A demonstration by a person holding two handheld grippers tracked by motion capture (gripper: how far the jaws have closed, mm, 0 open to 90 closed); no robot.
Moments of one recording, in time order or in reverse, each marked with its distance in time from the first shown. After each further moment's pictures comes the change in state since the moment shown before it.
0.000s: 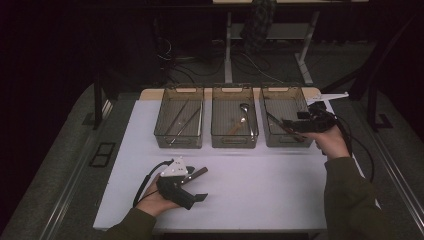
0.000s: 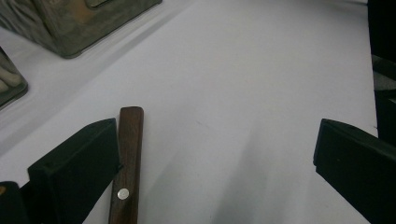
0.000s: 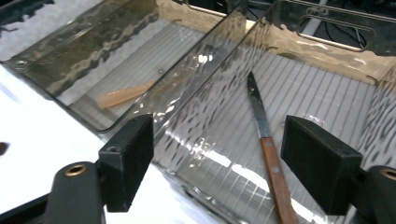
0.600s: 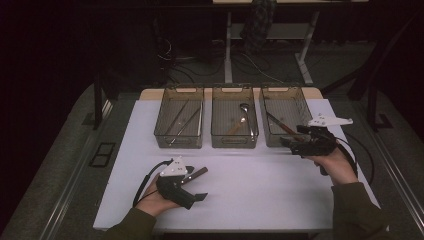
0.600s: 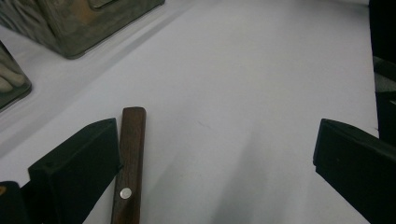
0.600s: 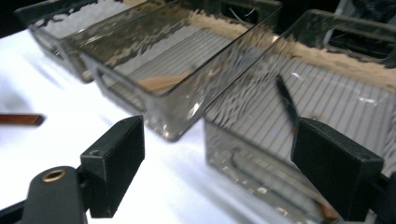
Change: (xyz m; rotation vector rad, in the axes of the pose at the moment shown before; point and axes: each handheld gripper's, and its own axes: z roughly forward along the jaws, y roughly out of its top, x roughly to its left) left arm 0.001 0.000 -0.001 -0.004 0.005 -0.005; right arm 0.039 -0.048 -0.018 -0.110 0.020 -0.094
